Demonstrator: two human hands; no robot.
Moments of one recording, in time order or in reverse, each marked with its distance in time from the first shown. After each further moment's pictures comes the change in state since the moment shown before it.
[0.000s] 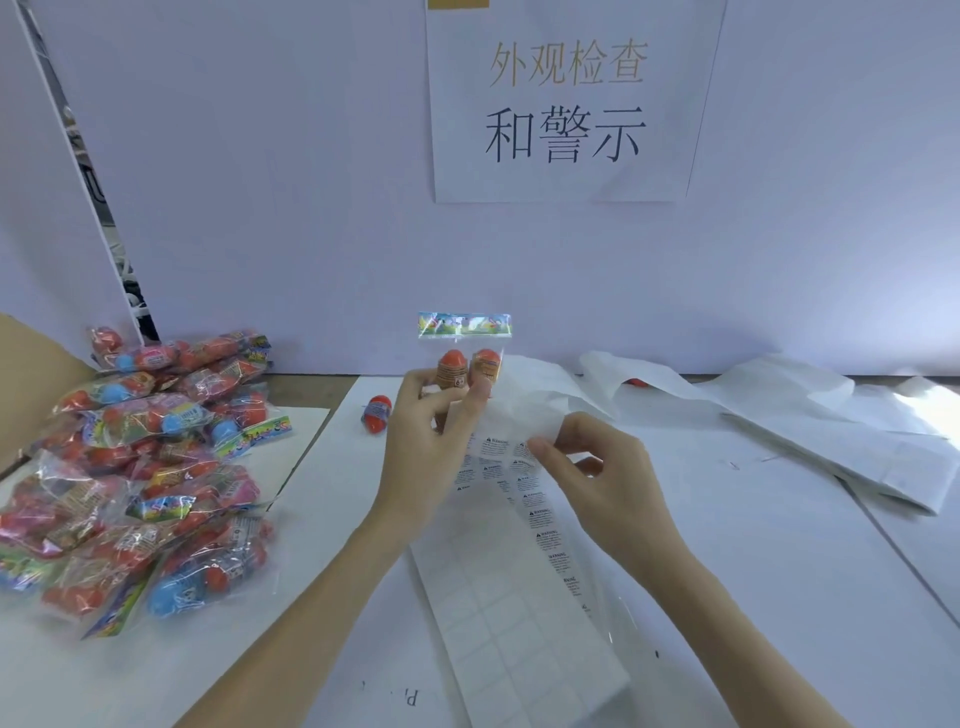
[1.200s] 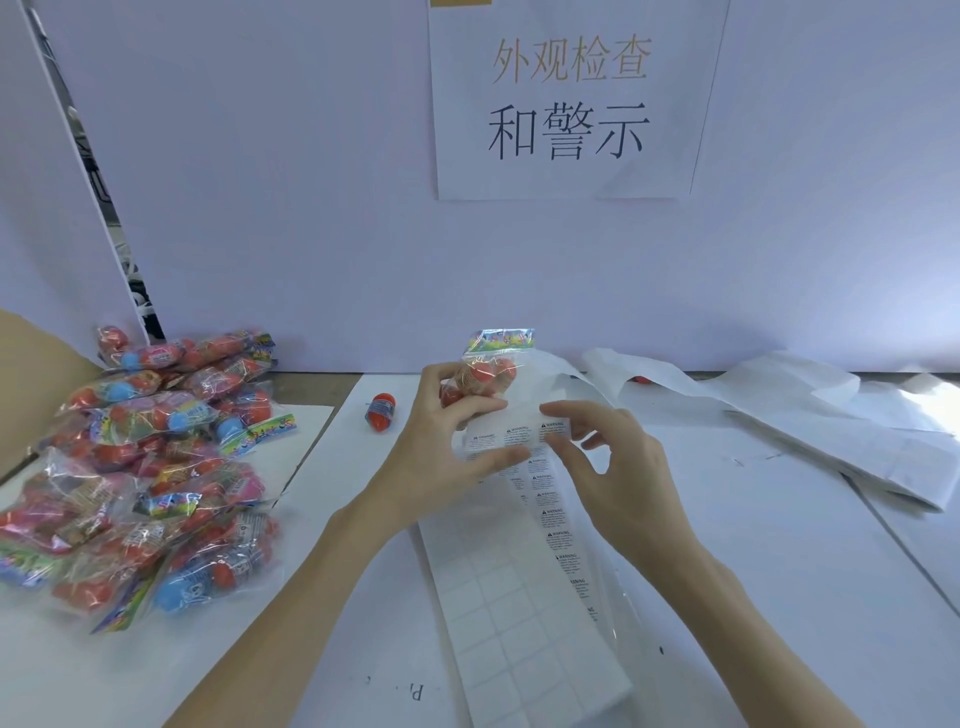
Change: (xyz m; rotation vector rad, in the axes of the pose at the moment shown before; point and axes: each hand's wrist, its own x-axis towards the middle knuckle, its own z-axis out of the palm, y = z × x) left_hand 0.008 -0.019 -0.014 0.187 -0.327 0.212; right_hand -0.001 0.003 -0.007 -0.193 0.083 -0.152
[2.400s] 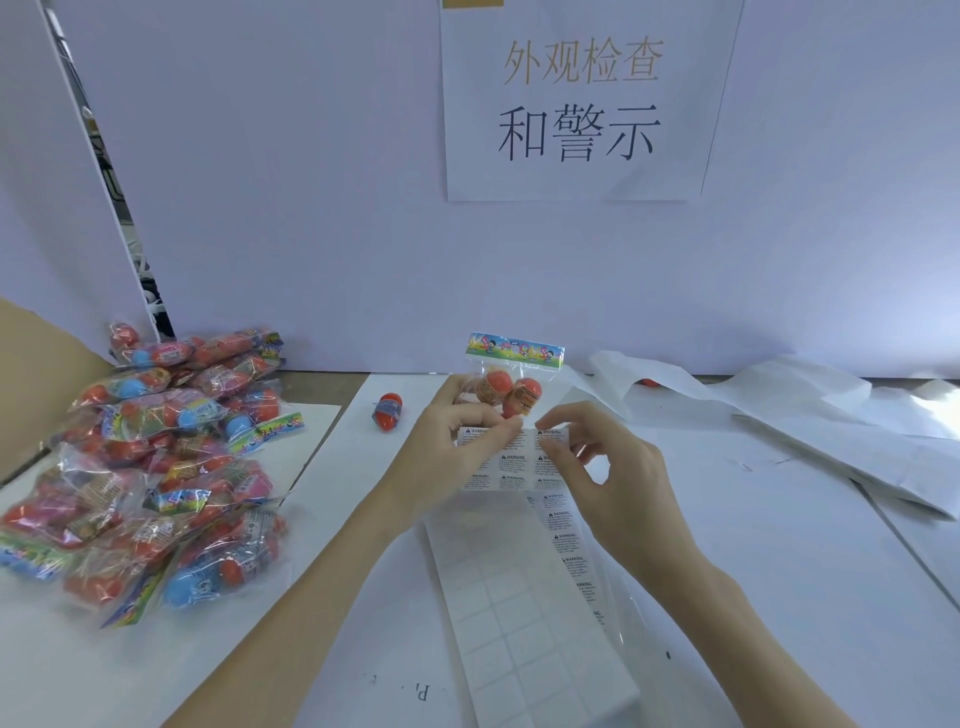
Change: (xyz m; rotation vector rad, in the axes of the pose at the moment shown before) left_hand -0.001 0.018 -0.003 -0.232 -0.036 -0.204; right_hand -0.002 -0.003 0.006 0.039 -0.025 -0.098
